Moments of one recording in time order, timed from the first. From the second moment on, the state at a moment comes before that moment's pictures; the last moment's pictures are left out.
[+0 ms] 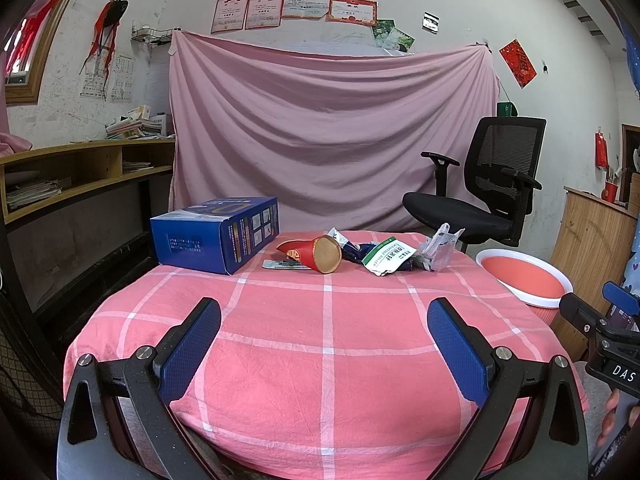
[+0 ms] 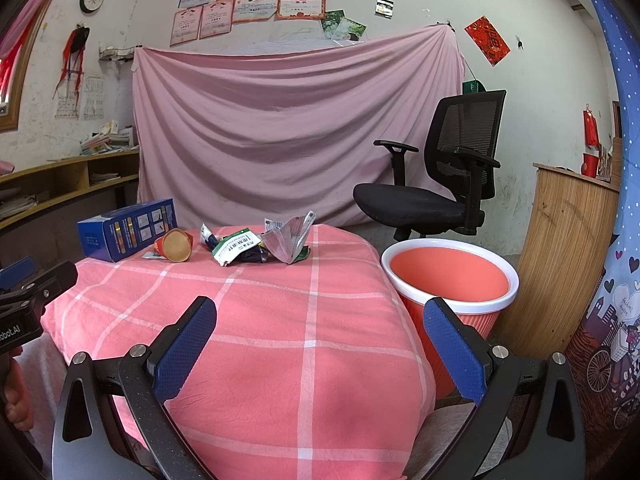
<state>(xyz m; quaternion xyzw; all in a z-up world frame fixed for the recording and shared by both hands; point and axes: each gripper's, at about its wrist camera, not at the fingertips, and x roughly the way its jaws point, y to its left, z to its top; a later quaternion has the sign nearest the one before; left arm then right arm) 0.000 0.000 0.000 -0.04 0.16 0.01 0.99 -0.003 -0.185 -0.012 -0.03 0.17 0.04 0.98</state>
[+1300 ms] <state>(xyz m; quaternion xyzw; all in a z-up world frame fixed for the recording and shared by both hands) 0.036 0.009 0.009 -0.04 0.16 0.03 0.99 0.025 -0.192 0.004 -0.01 0.16 0.06 0.99</state>
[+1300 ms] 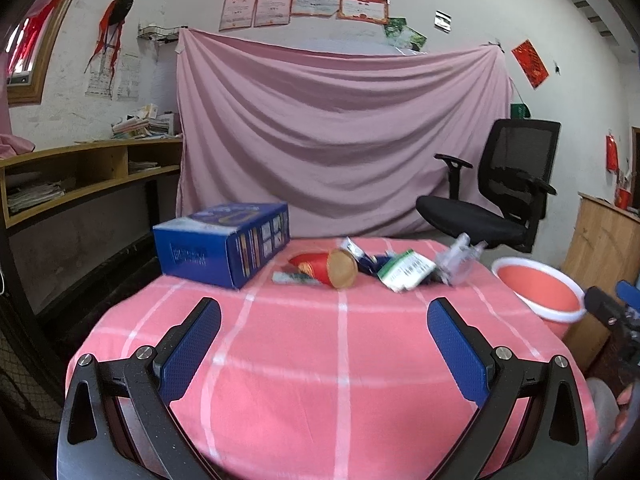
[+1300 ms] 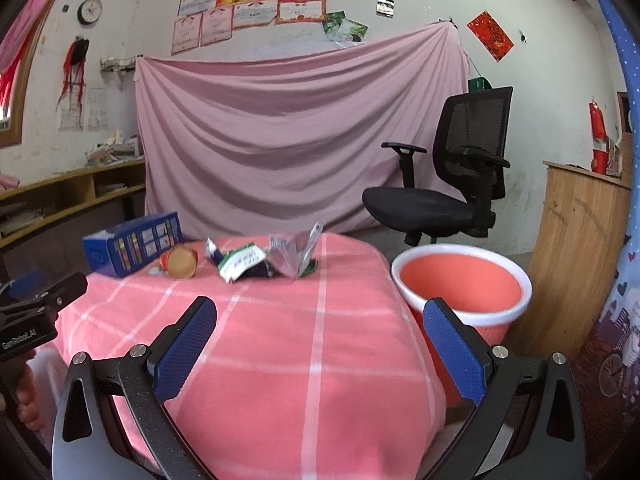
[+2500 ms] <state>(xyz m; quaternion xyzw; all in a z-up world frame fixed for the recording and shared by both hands) 0.243 0.054 -0.029 -0.04 0.36 -0.09 0.93 0.250 -0.153 -0.044 -0.01 0.38 0.16 0.91</state>
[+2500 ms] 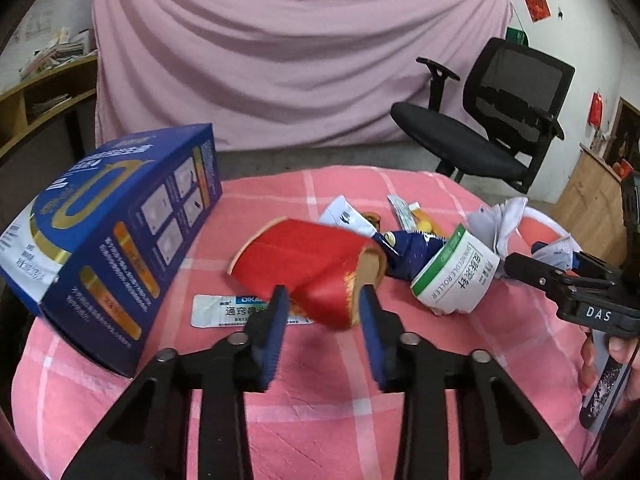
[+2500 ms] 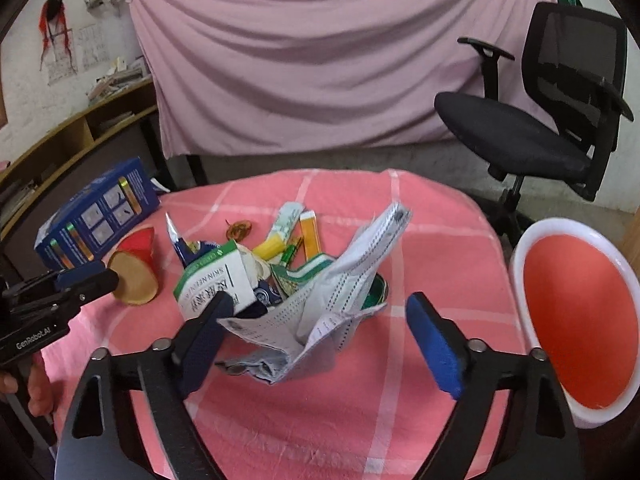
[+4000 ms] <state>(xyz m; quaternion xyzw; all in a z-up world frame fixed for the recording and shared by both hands) 0.225 -0.007 0.006 -0.03 0.26 -0.09 0.96 0.208 -0.182 -0.011 0.07 0.24 0.25 0.94</state>
